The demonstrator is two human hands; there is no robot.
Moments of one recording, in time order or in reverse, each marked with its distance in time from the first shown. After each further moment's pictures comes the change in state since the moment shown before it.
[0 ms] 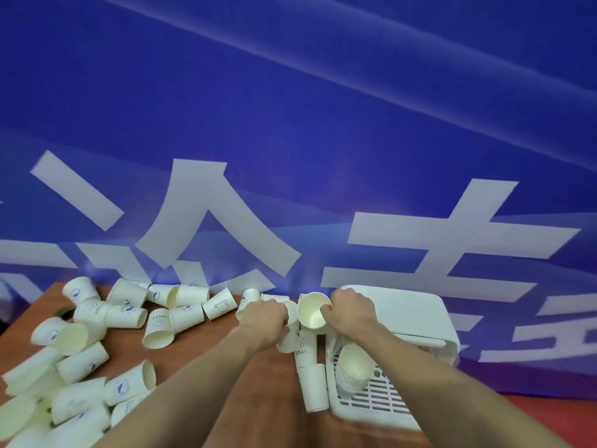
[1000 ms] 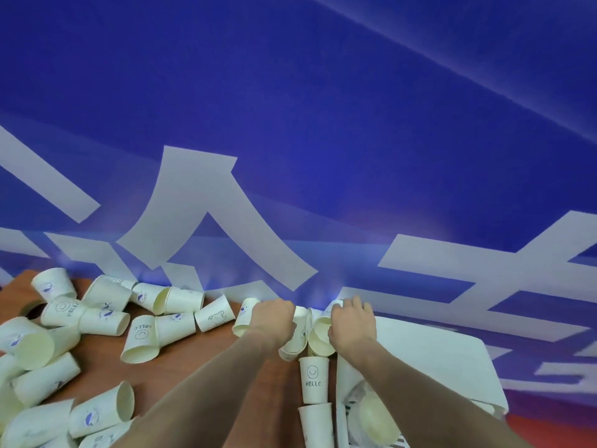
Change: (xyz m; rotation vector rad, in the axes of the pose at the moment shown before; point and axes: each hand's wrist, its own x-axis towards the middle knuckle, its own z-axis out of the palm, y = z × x) left_hand 0.099 -0.032 0.028 -0.043 -0.039 -0.095; right_hand 0.096 -0.012 0.057 -0.452 -0.062 -0.094
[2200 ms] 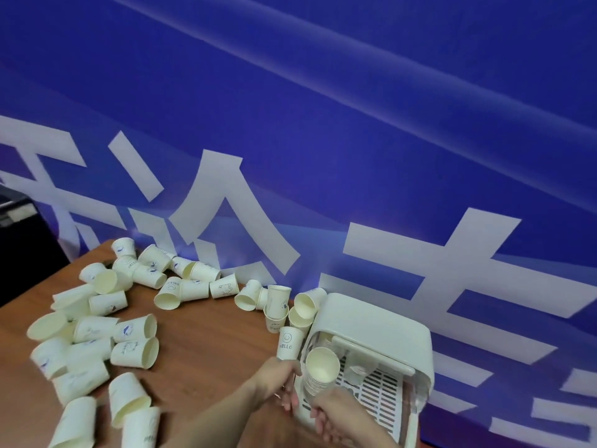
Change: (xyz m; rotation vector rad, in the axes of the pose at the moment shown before) left_hand -0.171 0.151 0.052 -1.400 -0.241 -0.459; right_hand -0.209 0.078 0.061 1.266 -0.630 0.035
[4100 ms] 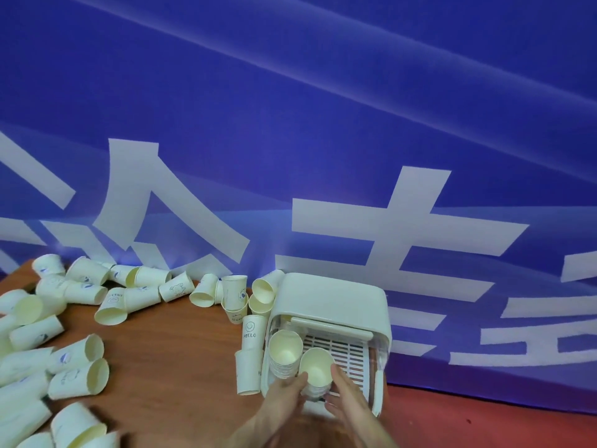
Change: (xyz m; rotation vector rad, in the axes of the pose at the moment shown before) left_hand 0.031 -0.045 0.102 -0.322 0.016 -0.072; right_hand 0.037 0.101 -0.022 0.821 0.247 0.063
